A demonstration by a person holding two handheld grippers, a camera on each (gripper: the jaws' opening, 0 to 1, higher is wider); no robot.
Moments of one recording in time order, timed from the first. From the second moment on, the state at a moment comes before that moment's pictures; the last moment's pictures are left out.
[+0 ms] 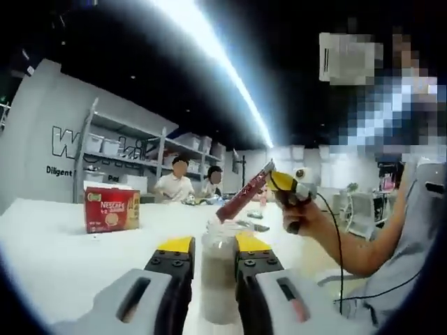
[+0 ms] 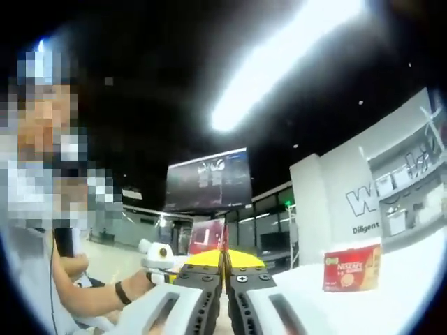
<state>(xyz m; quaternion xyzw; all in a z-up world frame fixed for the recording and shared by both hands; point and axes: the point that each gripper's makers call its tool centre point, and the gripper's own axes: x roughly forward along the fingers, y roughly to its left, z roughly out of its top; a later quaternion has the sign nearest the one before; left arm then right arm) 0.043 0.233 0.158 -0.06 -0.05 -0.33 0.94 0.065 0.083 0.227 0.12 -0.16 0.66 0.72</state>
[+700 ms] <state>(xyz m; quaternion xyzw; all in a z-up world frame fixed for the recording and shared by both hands) 0.040 0.210 0.150 -0.05 -0.01 -0.34 0.94 0.060 0.088 0.221 0.11 -0.16 0.64 0.74</state>
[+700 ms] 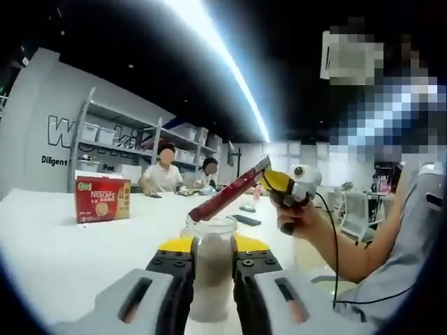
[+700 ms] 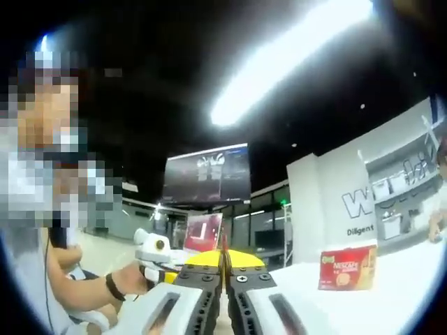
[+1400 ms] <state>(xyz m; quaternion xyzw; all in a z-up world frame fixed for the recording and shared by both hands) 0.035 0.206 0.154 -0.05 -0.02 -0.35 0.94 0.055 0.092 0.216 0.10 -0.16 0.64 0.75</state>
